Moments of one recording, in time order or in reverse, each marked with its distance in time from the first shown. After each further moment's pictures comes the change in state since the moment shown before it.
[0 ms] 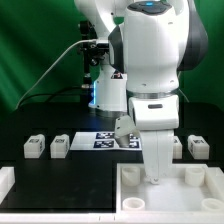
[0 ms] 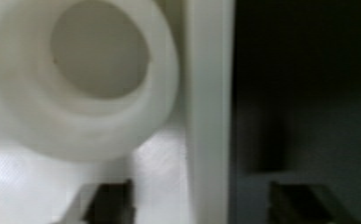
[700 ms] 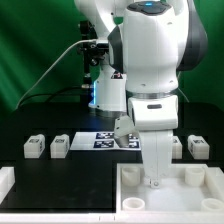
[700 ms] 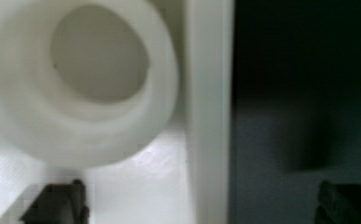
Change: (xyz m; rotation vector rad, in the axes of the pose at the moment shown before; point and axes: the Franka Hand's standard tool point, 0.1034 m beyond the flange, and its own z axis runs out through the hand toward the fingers) arm -0.001 0.000 0.000 0.000 0.000 0.002
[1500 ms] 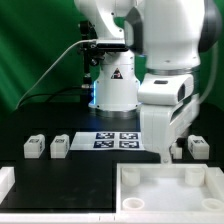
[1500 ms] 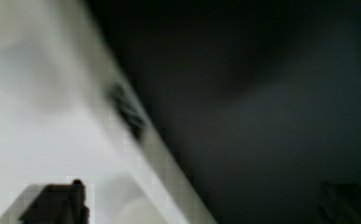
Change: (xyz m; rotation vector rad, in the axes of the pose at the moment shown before) arm 0.061 -0.022 -0.032 -0.021 0.027 0.635
